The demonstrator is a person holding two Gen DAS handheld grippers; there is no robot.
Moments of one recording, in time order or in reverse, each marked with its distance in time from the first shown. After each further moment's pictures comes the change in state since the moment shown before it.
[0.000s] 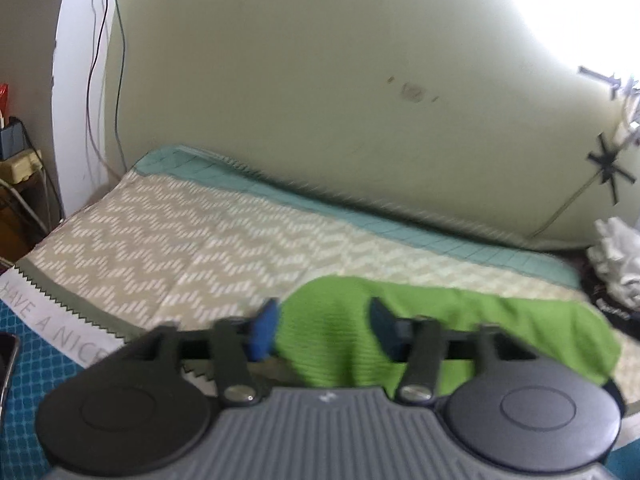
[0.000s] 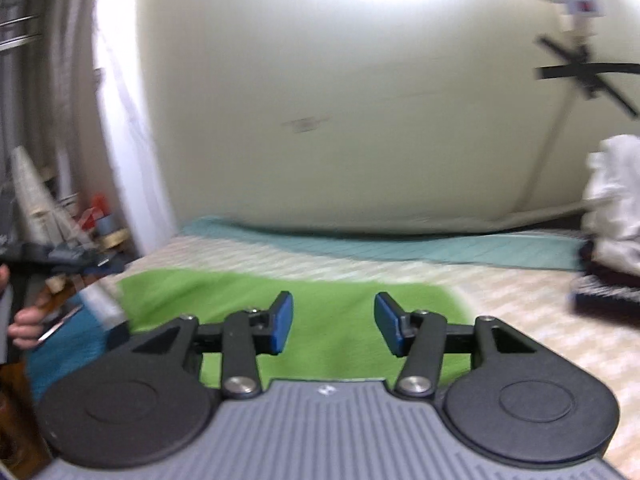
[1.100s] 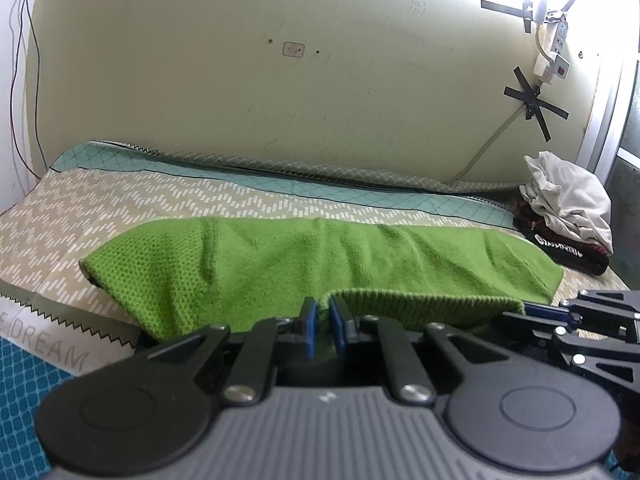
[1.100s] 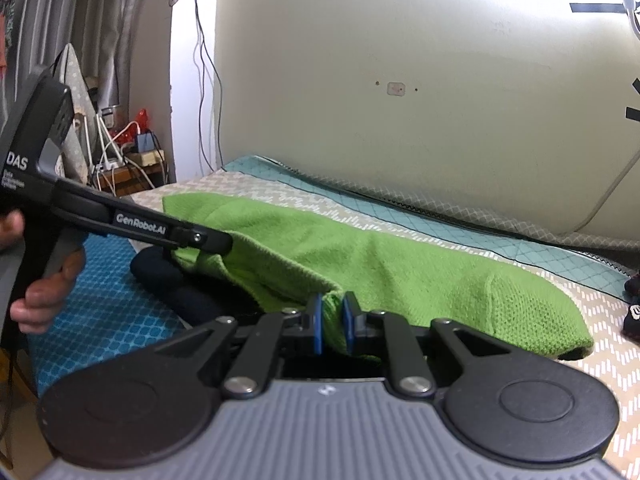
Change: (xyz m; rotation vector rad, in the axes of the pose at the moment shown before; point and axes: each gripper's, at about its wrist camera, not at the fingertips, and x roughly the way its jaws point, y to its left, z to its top) left arm -0.008 -0.080 -0.049 0.151 0.029 -0.160; right arm 0.022 0.102 -0.044 -0.264 0.082 0.103
